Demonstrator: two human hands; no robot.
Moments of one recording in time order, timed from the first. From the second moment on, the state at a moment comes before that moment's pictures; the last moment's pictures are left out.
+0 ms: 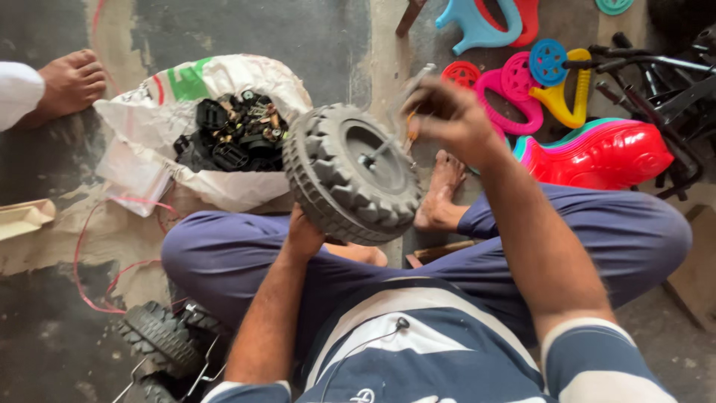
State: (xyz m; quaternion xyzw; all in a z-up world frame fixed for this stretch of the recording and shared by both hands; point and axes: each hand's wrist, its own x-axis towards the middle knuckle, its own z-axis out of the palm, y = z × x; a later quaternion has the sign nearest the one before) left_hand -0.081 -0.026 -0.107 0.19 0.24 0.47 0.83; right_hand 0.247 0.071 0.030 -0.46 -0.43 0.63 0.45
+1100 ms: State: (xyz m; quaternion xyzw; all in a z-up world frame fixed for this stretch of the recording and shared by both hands) left_hand -0.048 0.028 -0.129 0.23 0.46 0.35 0.79; right_hand 0.368 0.139 -0.222 -0.80 -0.60 0.05 -0.05
